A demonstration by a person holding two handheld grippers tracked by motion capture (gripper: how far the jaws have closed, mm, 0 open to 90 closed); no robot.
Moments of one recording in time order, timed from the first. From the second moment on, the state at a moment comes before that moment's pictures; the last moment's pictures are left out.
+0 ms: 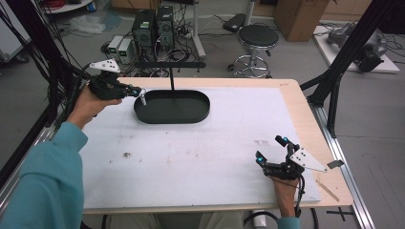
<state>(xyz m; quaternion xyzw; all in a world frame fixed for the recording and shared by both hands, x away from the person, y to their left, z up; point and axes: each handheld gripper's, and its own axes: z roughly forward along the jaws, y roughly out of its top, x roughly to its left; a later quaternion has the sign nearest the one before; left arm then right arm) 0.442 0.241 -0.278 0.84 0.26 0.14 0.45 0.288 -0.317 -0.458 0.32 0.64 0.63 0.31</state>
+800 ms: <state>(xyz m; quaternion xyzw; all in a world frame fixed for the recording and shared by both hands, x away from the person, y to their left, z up) 0.489 0.209 -0.245 0.84 0.26 0.16 0.45 0.289 -0.317 -0.458 0.32 0.64 0.63 0.31</state>
